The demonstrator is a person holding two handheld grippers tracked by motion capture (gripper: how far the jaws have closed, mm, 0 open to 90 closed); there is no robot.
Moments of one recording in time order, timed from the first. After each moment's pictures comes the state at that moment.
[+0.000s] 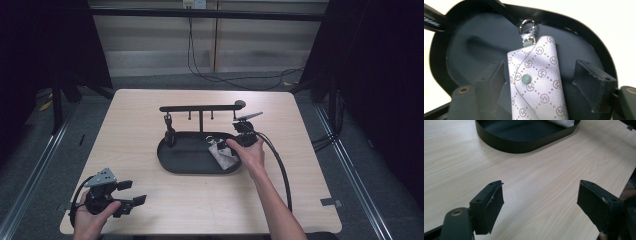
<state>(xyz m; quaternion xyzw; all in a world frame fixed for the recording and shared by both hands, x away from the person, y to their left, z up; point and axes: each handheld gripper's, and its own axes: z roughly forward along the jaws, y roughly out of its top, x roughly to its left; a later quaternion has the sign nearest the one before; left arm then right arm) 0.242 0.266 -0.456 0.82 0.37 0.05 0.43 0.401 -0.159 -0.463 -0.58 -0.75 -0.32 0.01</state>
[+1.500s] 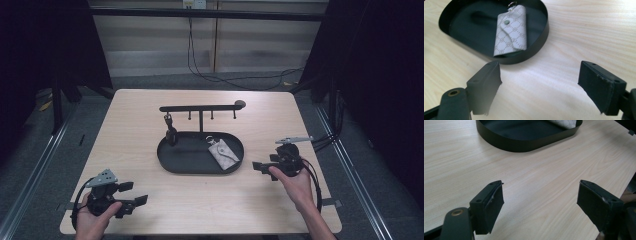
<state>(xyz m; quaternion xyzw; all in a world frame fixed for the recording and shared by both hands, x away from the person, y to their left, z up) 0.238 0.261 -0.458 0.81 0.39 0.04 0.44 0.289 -0.251 -0.438 -0.54 -0.75 -0.37 -0.09</state>
